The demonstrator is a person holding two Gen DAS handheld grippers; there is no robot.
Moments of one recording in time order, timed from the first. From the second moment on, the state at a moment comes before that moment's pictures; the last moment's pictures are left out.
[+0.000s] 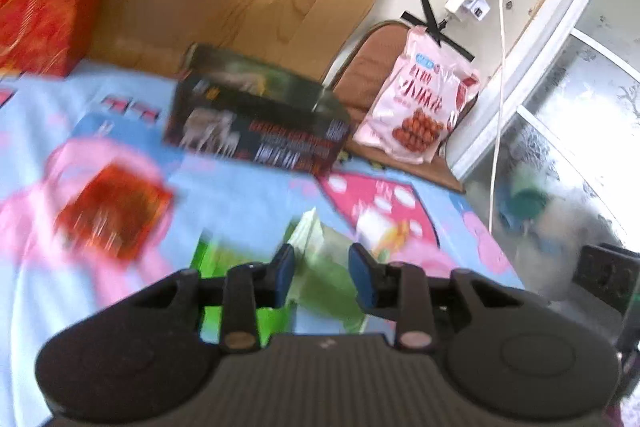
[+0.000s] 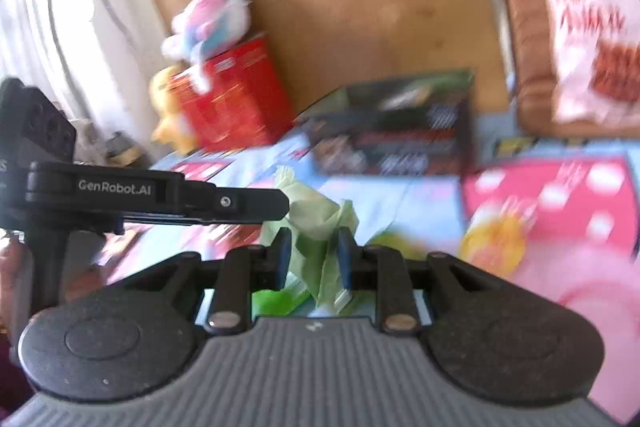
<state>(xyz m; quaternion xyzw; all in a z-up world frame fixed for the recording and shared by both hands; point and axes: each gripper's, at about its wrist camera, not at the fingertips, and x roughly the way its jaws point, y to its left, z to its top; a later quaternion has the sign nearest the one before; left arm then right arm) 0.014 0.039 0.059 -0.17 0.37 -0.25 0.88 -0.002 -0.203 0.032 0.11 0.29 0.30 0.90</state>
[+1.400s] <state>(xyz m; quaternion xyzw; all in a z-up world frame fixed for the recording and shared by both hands) 0.060 0.040 0.086 -0.13 0.31 -0.27 0.90 -0.006 -0.154 0.036 -0.08 0.16 0.26 0.95</state>
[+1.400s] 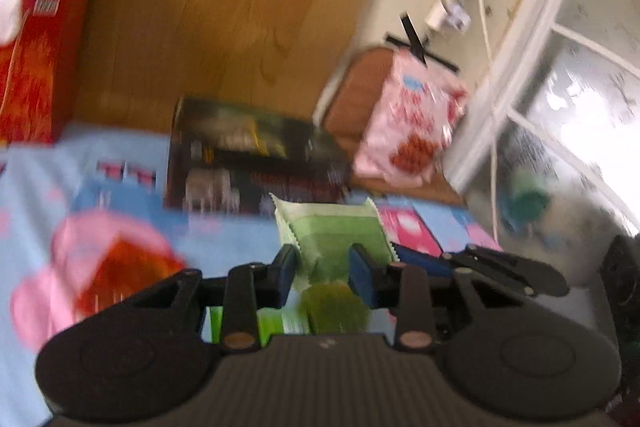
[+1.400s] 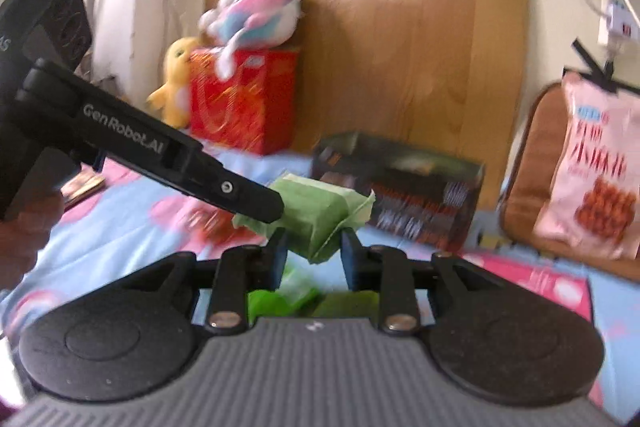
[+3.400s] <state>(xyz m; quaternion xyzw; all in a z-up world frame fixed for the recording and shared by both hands) -0.024 0.052 0.004 -0.14 0.41 -0.26 0.86 -0.069 -0.157 -0.019 -0.06 0.28 0.32 0.90</state>
